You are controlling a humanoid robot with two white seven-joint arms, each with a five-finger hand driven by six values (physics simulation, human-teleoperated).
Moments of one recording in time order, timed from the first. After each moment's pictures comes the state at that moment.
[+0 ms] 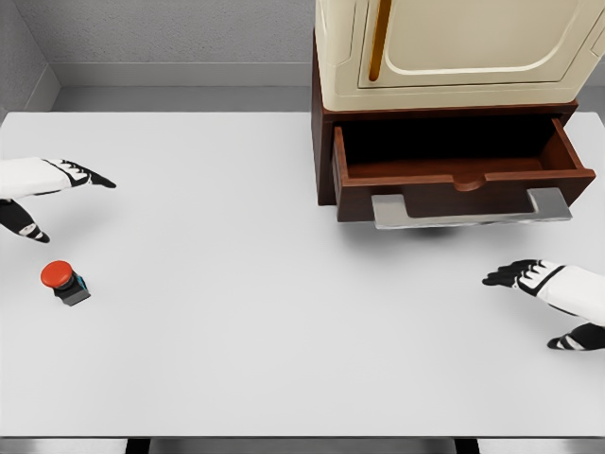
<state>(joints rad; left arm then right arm) -0.69 1.02 -0.70 -1.23 -0.16 -0.61 -0.61 0.30 -0.90 -0.17 -1.76 0.20 -0.61 0.61</state>
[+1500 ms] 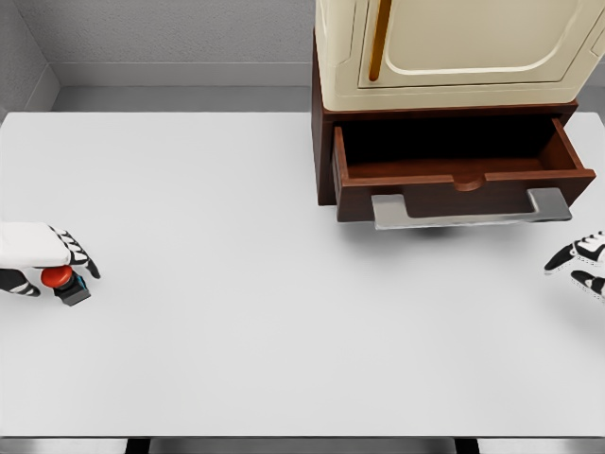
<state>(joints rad) -0.61 1.19 -0.83 -1.48 -0.30 -0.61 -0.61 0.31 -0.72 -0.44 -1.76 0.18 -0.61 0.61</state>
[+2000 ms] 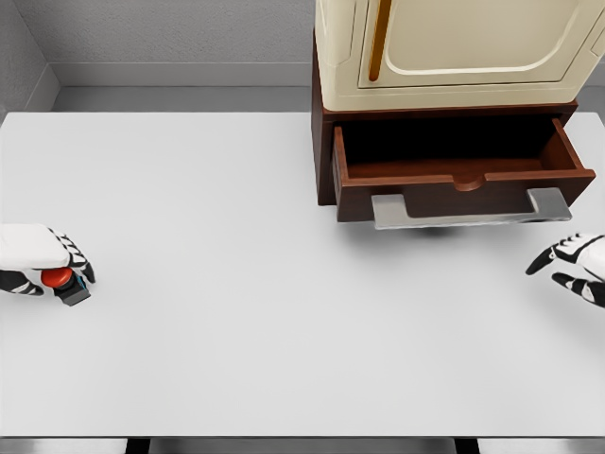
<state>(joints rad) -0.61 1.19 -0.83 -1.49 -0.30 -0.61 -0.61 0.30 -0.74 -0.37 -1.76 0.18 -0.61 0.61</state>
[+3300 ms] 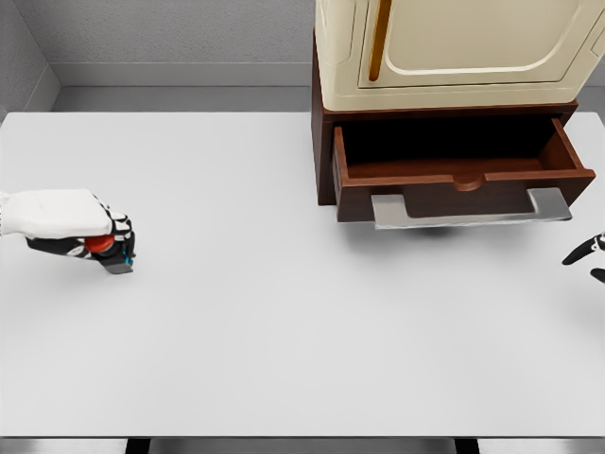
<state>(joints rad) -0.71 1.11 -0.83 -1.55 -0.18 -0.61 -0.61 0.37 -0.78 -0.48 -1.76 0.10 -0.61 0.61</state>
